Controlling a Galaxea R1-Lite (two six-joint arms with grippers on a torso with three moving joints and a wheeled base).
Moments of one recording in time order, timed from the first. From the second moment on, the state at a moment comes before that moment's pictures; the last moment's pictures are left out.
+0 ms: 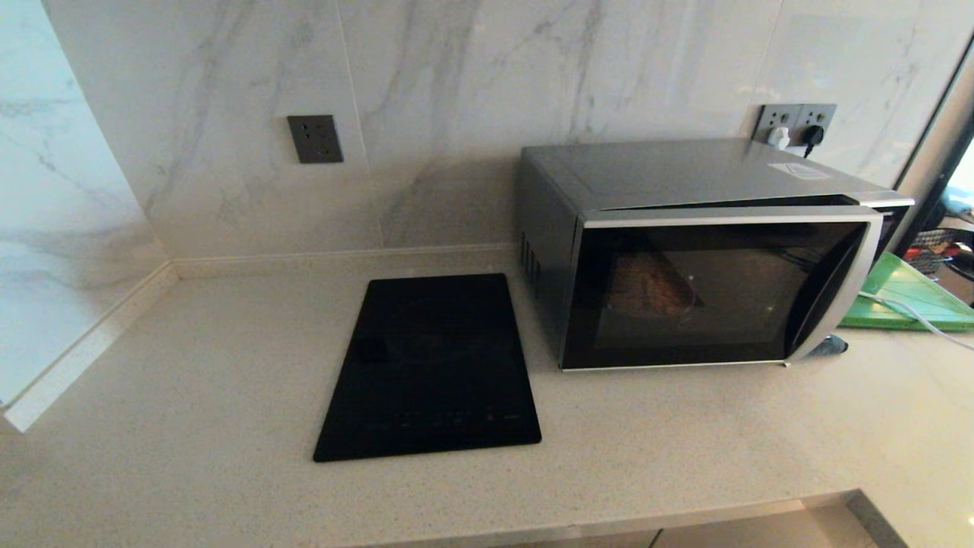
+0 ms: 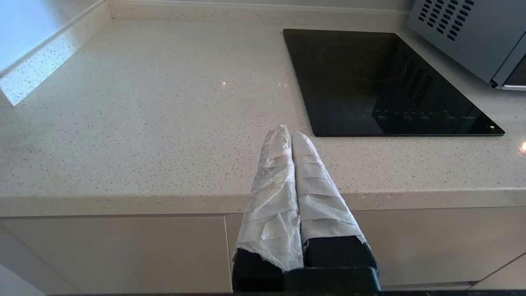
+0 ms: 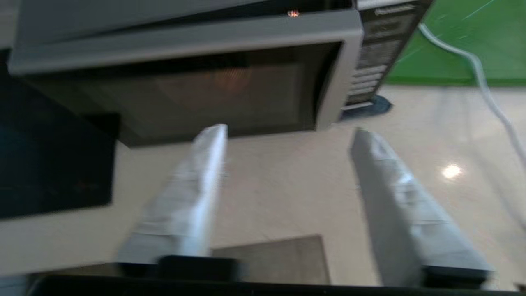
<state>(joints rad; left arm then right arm) 0.00 0.00 0.00 -0.01 0.03 -0.07 -0.17 1.39 -1.75 0.78 0.11 0.05</state>
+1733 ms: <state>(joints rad) 0.00 0.00 0.00 -0.01 0.03 -0.07 -0.19 1.97 -2.00 0.52 0.02 0.28</state>
